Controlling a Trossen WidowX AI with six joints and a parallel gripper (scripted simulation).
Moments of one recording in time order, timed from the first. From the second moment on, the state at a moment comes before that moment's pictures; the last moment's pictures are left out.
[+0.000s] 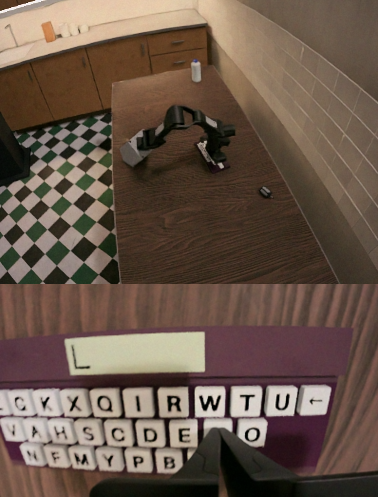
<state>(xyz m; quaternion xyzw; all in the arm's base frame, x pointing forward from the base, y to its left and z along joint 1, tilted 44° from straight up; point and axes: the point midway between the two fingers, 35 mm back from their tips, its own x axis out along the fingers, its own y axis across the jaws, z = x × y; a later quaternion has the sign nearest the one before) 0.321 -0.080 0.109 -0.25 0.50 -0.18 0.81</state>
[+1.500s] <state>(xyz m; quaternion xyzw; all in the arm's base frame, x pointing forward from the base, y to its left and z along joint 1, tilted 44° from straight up) 0.322 0.023 0.043 -0.25 0.50 -0.18 0.81</state>
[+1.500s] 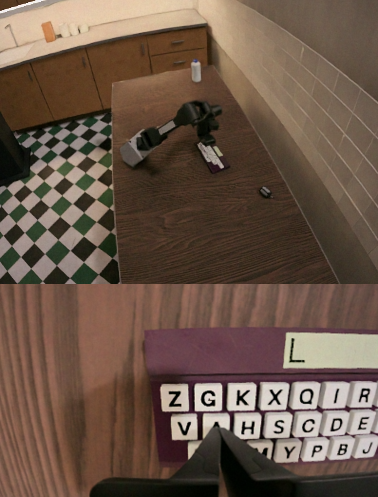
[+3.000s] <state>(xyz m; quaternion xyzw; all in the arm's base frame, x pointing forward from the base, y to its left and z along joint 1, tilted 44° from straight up) 0.327 0.018 0.036 -0.25 0.50 -0.18 0.81</state>
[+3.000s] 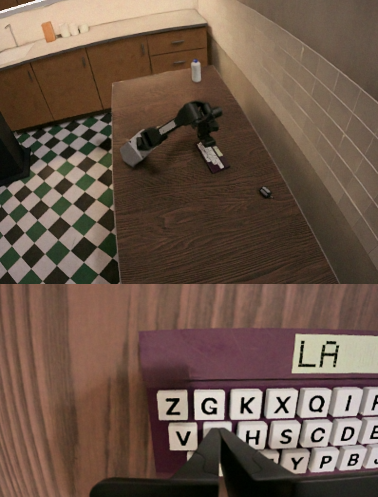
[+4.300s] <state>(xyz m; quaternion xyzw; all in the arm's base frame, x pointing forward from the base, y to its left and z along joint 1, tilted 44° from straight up) 0.295 -0.033 0.087 -0.25 0.50 -0.18 0.81</state>
